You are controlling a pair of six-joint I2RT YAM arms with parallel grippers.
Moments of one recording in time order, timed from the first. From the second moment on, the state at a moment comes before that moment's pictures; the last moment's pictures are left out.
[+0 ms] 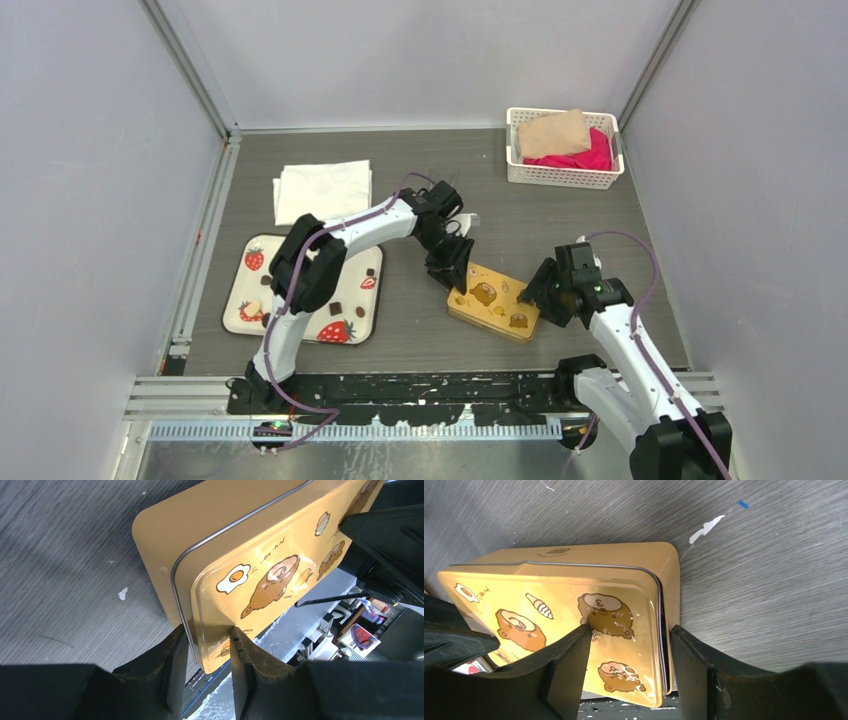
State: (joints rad) left arm -0.80 2.15 1.69 -0.81 0.66 -0.37; right arm 0.17 0.83 0.56 -0.78 -0.04 0.79
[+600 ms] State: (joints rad) left arm -0.81 2.15 1.69 -0.80 0.70 -0.37; right arm 0.18 0.86 0.57 -0.80 -0.03 0.78
